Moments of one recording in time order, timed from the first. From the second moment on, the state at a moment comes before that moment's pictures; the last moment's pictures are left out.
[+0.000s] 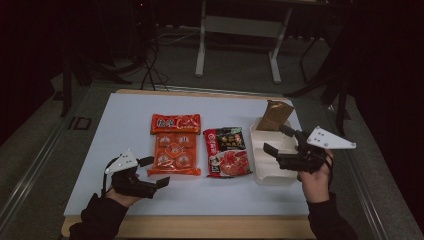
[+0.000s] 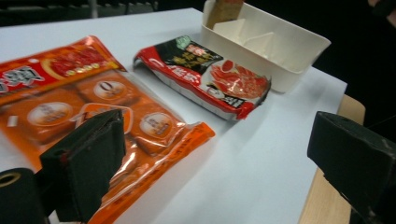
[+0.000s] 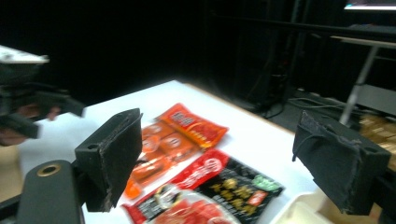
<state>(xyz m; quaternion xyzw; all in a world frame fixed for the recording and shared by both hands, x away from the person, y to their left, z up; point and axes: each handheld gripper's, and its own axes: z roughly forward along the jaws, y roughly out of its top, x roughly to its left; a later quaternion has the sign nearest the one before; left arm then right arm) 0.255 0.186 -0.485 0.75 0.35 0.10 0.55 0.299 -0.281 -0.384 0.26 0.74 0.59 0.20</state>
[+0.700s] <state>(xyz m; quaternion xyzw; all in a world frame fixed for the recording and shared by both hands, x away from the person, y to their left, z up) 0.297 0.150 -0.457 0.76 0.34 0.08 0.55 0.252 -0.271 -0.416 0.26 0.76 0.57 0.17</state>
